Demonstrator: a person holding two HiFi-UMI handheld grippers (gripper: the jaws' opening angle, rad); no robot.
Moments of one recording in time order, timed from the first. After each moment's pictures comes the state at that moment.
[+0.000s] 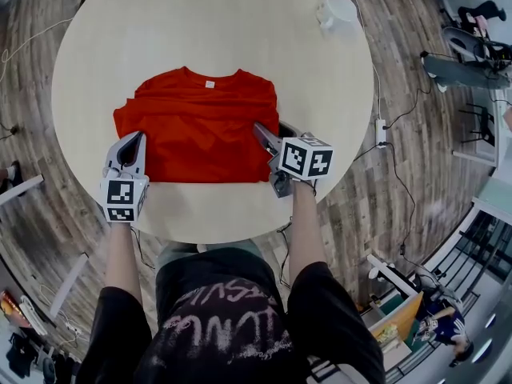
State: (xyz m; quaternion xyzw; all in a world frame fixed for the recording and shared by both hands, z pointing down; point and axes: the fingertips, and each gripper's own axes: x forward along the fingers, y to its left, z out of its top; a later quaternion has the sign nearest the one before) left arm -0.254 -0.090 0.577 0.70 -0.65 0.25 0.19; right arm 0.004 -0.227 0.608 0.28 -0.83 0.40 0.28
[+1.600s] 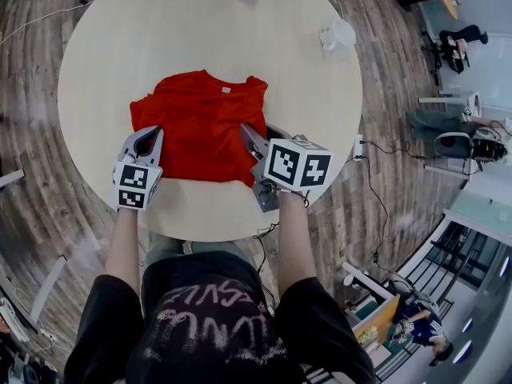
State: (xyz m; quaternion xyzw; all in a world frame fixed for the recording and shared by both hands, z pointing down) left arm -0.253 -0.092 0.595 0.72 -0.62 0.18 0.23; right arm -0.087 -0.190 0.507 0.28 -0.82 0.37 0.32
